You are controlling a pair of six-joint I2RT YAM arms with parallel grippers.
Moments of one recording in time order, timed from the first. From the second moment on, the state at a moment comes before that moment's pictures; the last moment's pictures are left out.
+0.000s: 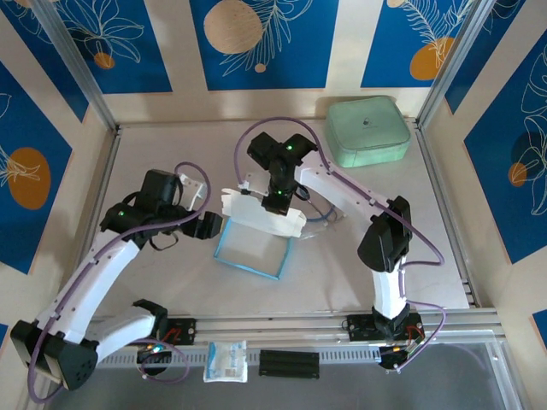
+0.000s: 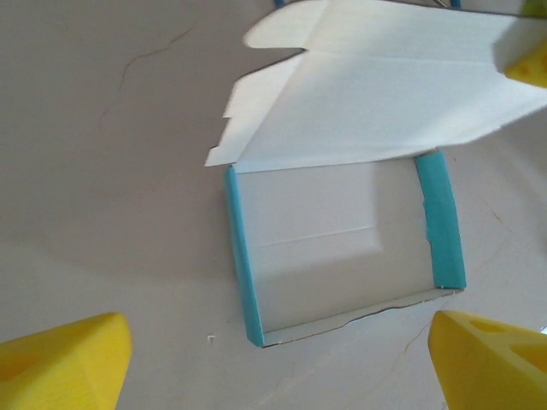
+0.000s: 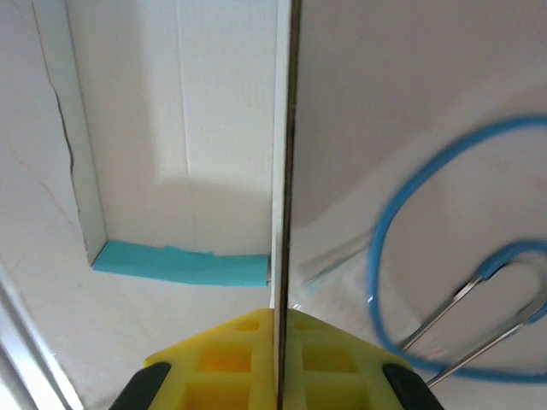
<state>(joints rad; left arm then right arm) -0.38 1.02 1.05 -0.94 0.24 -0.04 0.79 1.96 1.98 -1.41 -0.07 -0.54</state>
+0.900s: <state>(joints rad) -0.35 1.23 1.11 -0.96 0.31 0.40 0.77 2.11 2.14 -1.35 -0.12 -1.10</state>
